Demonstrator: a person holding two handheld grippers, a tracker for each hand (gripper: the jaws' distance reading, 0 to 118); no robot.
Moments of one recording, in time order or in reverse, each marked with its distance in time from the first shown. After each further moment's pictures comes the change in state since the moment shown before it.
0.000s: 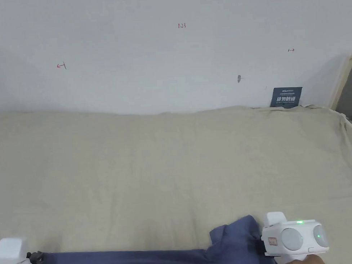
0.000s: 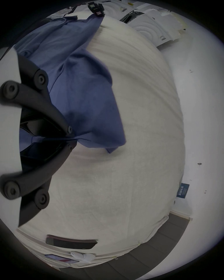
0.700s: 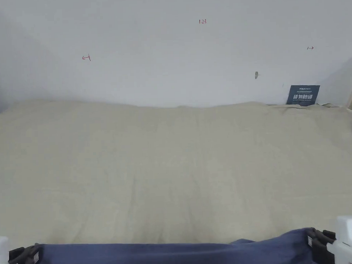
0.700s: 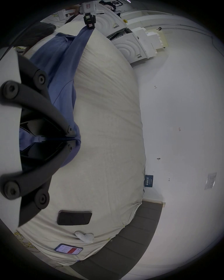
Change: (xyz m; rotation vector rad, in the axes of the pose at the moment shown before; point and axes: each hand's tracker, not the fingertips) left arm -0.050 -0.060 0.101 0.146 -0.092 0.082; right arm 0.004 -0.097 0.182 0.357 0.044 -0.020
